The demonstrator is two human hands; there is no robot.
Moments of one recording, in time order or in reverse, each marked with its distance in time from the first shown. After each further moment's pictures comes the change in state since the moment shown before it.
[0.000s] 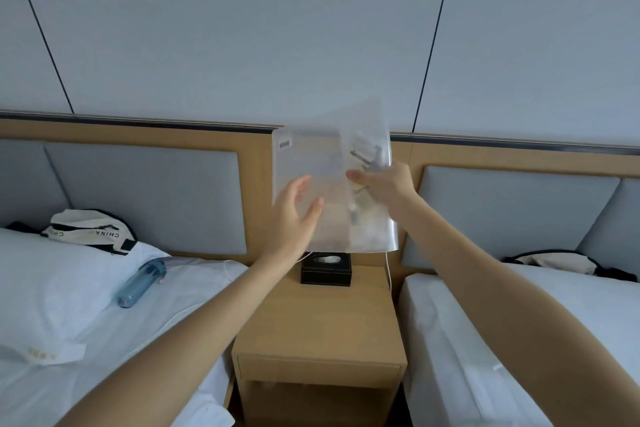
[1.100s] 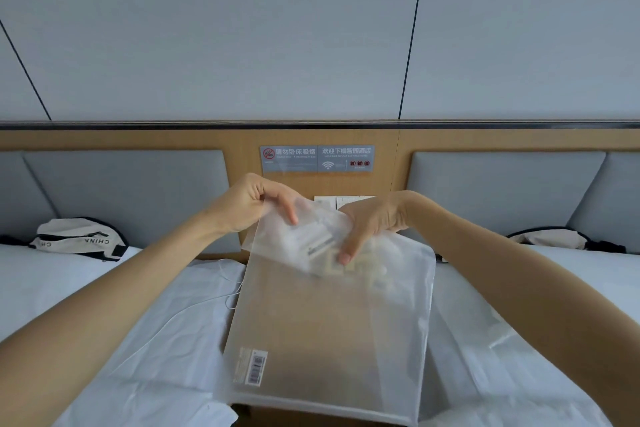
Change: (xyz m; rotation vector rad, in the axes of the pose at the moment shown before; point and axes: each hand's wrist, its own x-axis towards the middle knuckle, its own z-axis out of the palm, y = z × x) left_hand 0.033 0.012 -0.058 -0.051 -0.665 0.245; right_hand -0.028 0.010 -0.025 -0.633 -1.200 0.091
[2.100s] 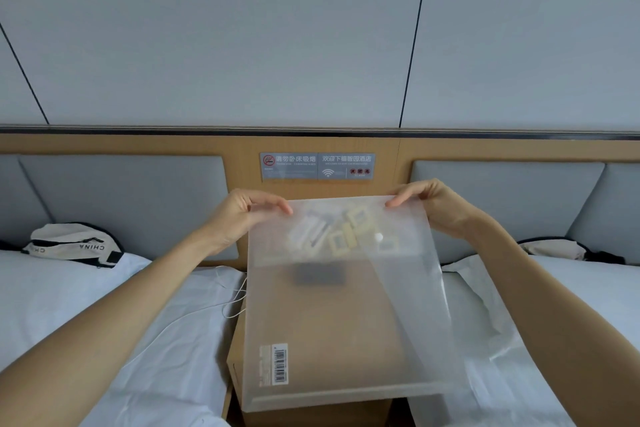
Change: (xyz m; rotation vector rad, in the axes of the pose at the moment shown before) left_hand -0.006 -0.021 -0.003 -0.162 0.186 -0.153; right_hand -0.037 0.080 -0.033 0.475 0.653 -0.536
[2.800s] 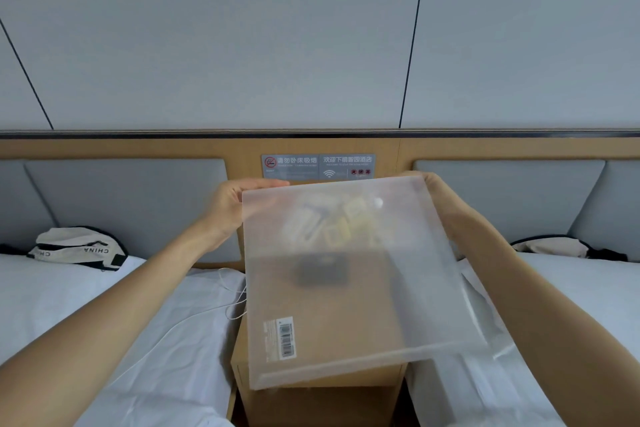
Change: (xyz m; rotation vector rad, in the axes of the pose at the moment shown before) left_hand 0.001 0.006 -0.006 -0.144 0.127 -0.019; right_hand -0.004 -0.026 0.037 0.049 0.228 0.022
